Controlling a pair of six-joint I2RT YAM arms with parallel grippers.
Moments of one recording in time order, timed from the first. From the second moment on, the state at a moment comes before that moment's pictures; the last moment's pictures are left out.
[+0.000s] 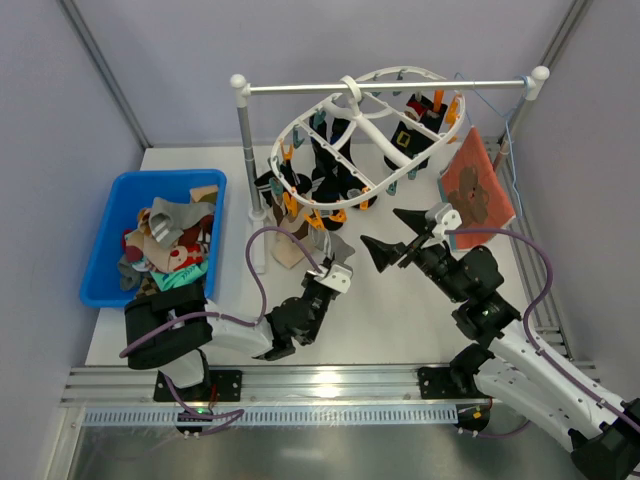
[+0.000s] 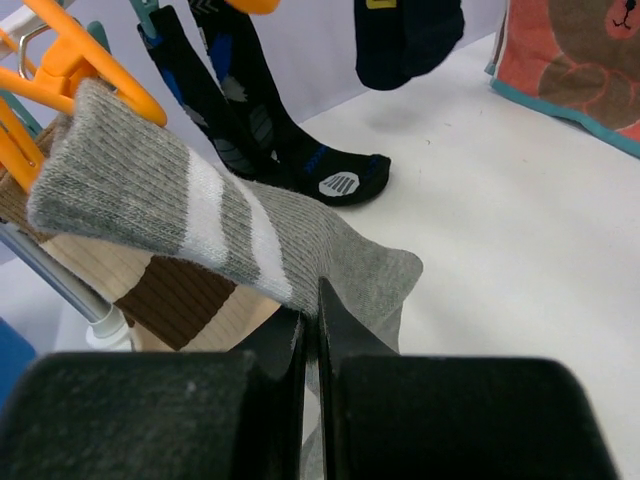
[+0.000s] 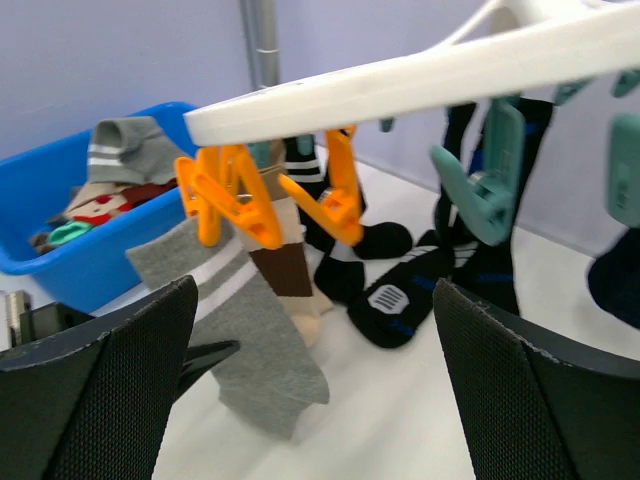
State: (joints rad) left arm -1.28 1.61 0.53 1.29 -0.88 0.45; right arm 0.62 0.66 0.51 0.35 -0.08 0.05
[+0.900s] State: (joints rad) left arm -1.23 1.61 0.50 1.30 -0.78 0.47; right arm 0.90 1.04 1.02 0.12 -0.11 0.06
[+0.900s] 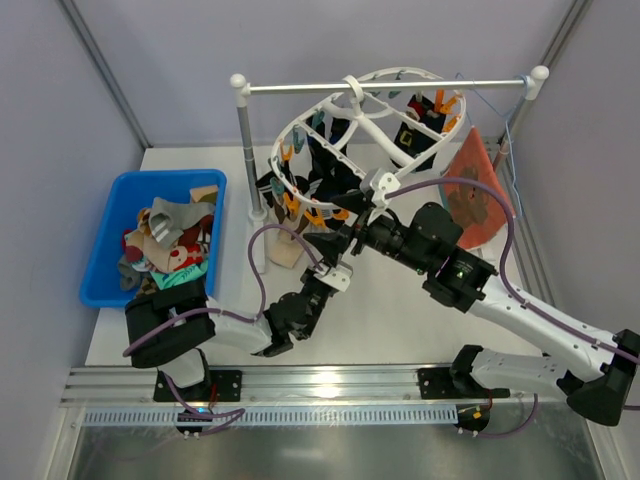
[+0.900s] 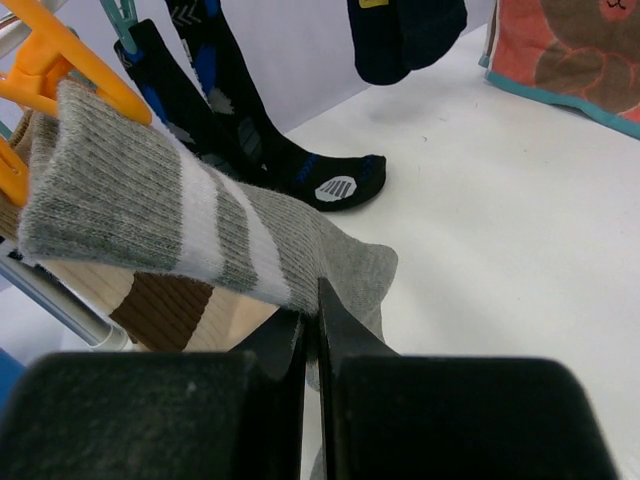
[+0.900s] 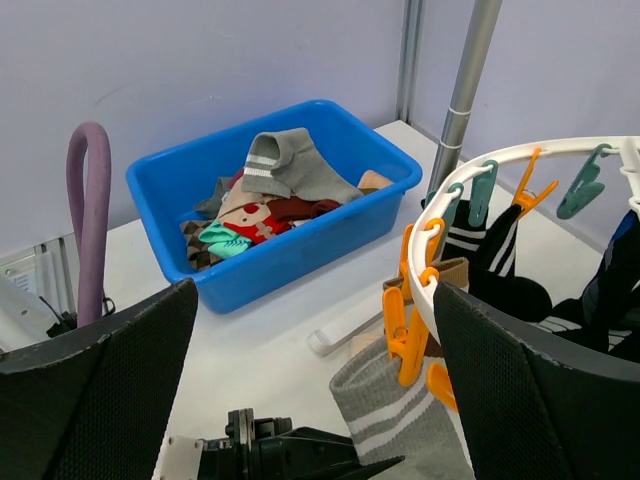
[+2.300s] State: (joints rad) left arm -1.19 1.57 0.47 1.32 -0.77 0.42; right arm 1.04 1.20 1.12 0.02 0.11 0.13
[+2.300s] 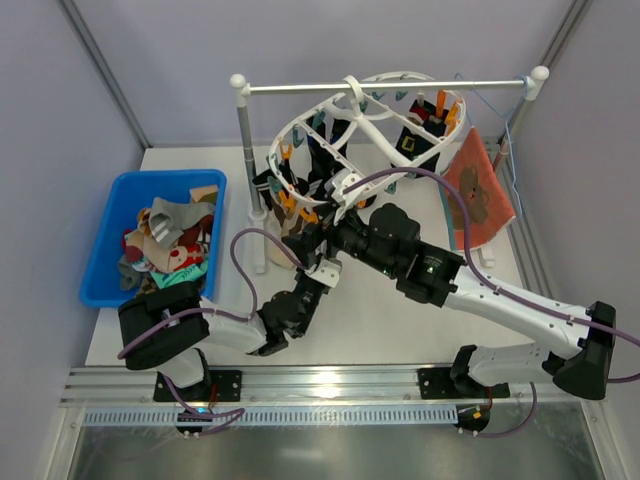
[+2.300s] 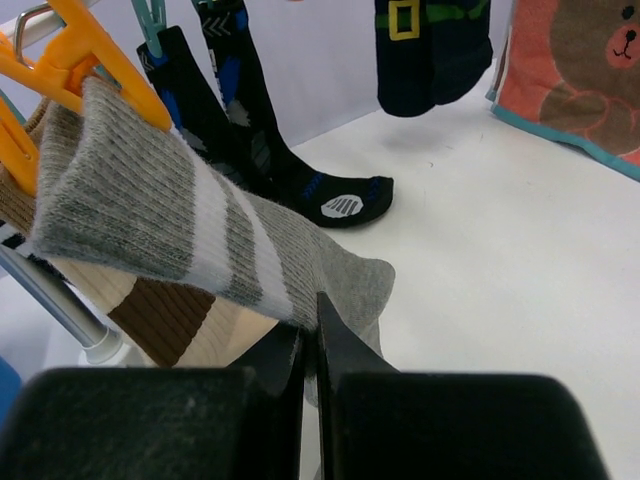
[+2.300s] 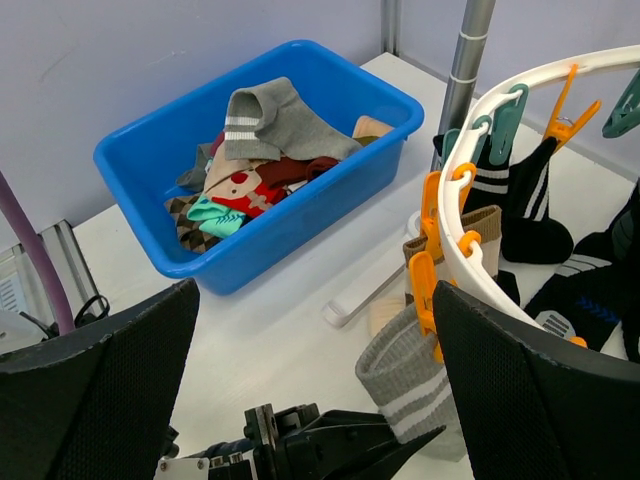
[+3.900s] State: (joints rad) left arm -1.17 1.55 0.43 1.34 -0.77 0.33; right arm 1.17 1.30 1.10 0.15 0.47 0.21
